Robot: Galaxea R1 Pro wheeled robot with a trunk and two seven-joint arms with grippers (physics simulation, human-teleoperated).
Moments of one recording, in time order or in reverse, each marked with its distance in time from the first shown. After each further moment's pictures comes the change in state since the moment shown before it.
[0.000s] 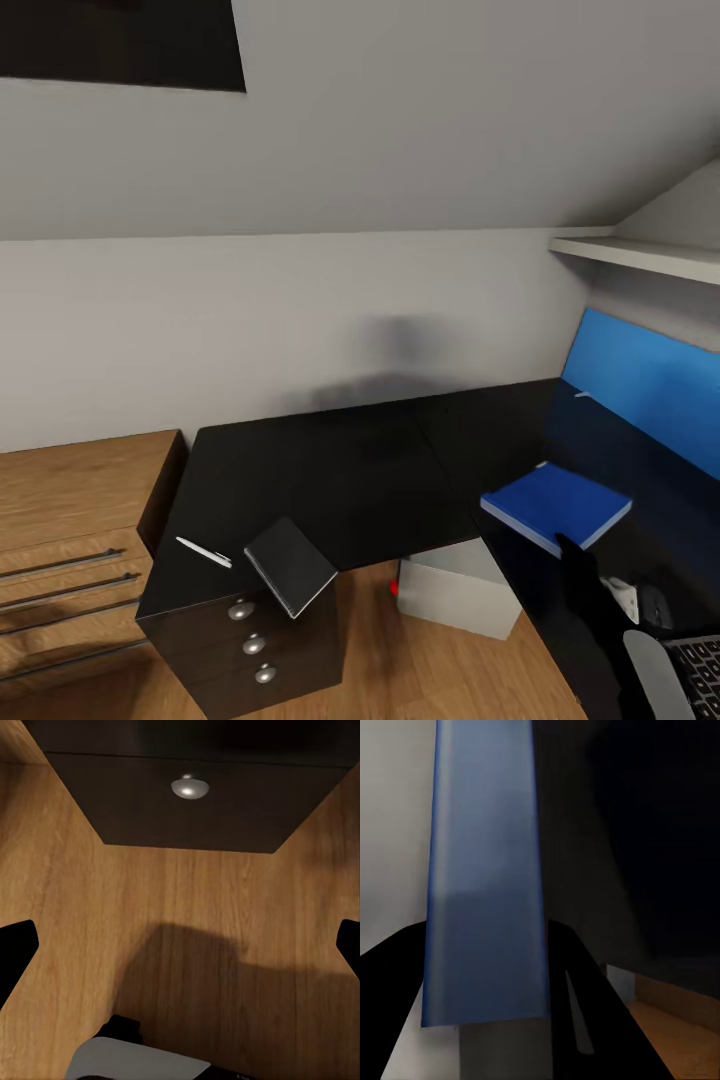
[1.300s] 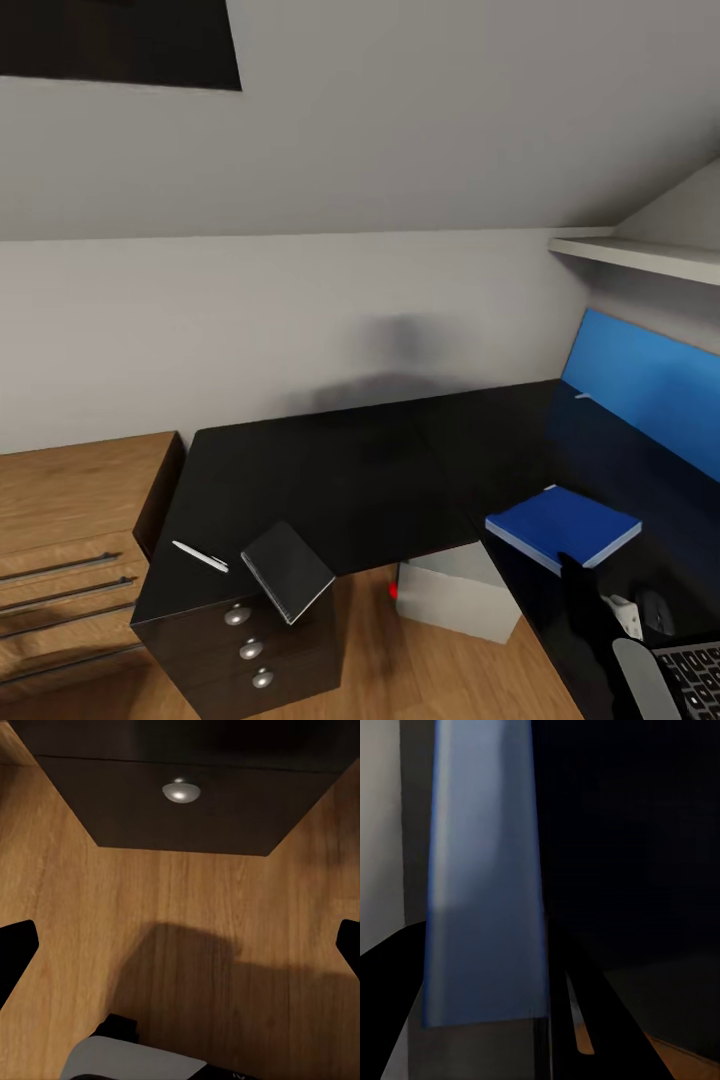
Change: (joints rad) left arm 0.000 -0.006 0.000 0.000 0.000 0.000 0.000; right arm -0.009 0.000 -0.001 0.093 0.069 -0.070 -0.013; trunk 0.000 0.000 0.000
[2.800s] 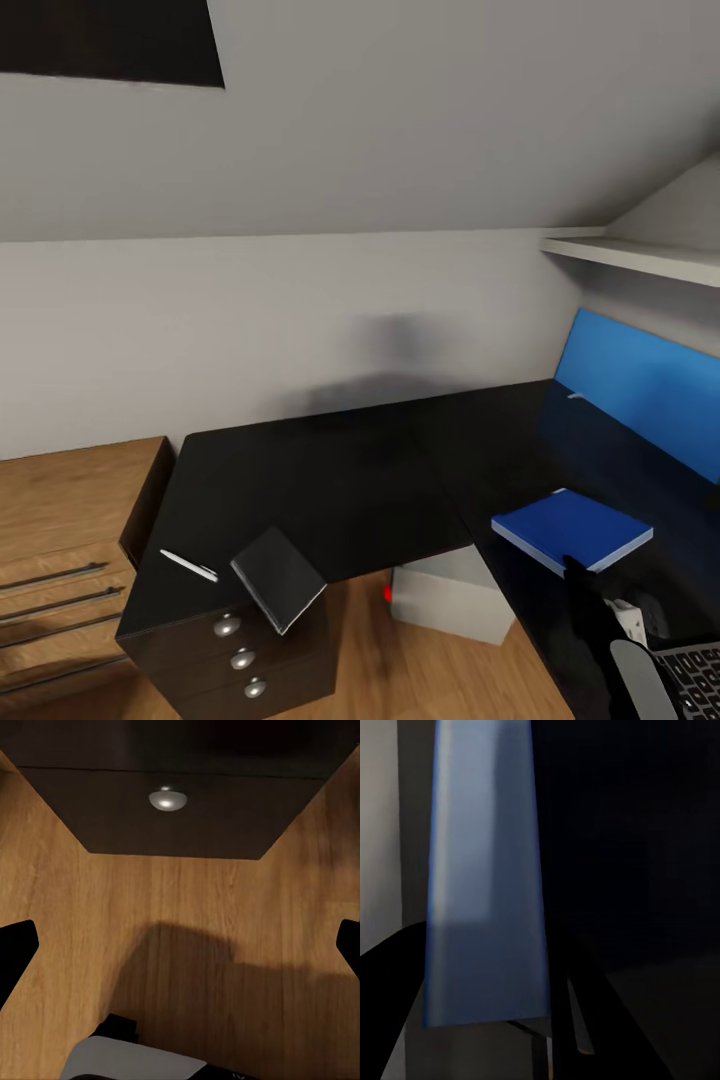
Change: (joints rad) left arm 0.000 0.000 0.000 0.000 0.000 0.000 0.000; right arm 0.000 0.005 -0.001 0.012 0.000 -0.055 0.002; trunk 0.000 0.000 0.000
